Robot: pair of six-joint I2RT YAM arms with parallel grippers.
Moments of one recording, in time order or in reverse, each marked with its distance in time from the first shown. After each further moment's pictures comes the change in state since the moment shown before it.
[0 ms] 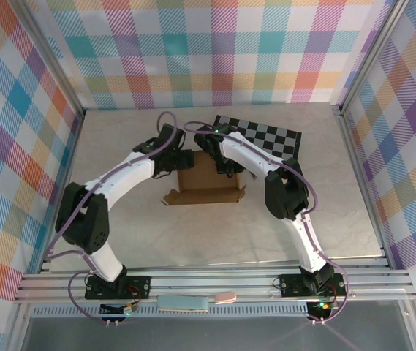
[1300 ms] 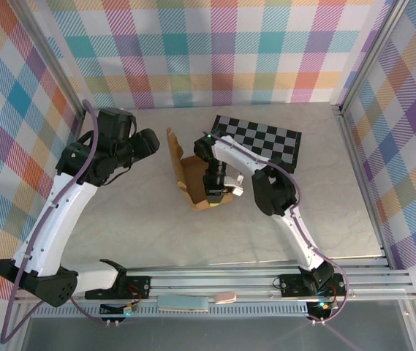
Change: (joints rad) left arm 0.027 -0.421 0.285 -0.508 -0.053 -0.176; right arm -0.001 0.180 0.106 -0.201 -0.885 1.256
